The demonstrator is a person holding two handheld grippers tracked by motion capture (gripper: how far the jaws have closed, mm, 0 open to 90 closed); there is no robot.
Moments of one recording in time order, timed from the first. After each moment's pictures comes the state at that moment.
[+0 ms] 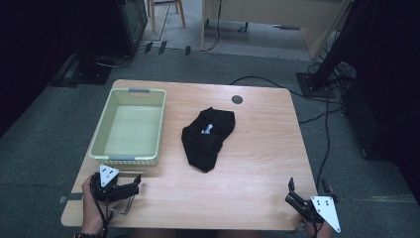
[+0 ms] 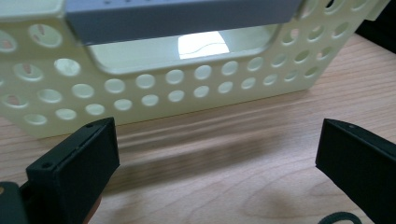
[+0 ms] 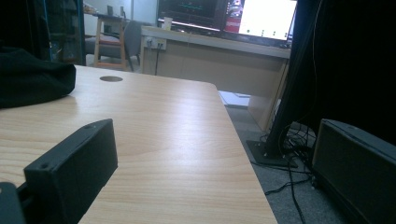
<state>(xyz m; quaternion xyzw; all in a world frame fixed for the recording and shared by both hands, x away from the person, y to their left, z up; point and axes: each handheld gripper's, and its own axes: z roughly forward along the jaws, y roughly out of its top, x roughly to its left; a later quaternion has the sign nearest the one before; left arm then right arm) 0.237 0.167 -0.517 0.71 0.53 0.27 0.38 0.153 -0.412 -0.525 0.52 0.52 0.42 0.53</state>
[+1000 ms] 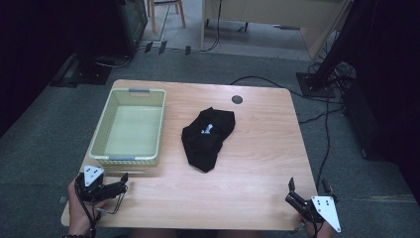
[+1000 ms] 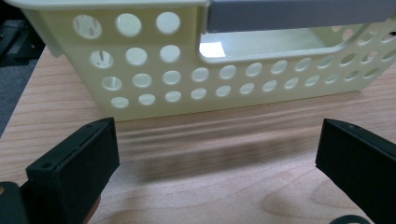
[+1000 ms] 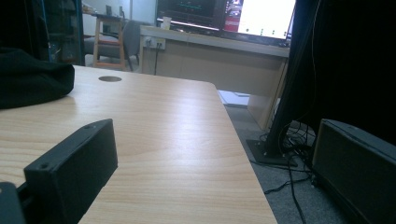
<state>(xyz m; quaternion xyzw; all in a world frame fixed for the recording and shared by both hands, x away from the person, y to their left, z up) 0.237 0.202 -0.516 0.69 0.56 0.28 0.37 0.153 -0.413 -0.525 0.52 0.51 0.42 0.53</state>
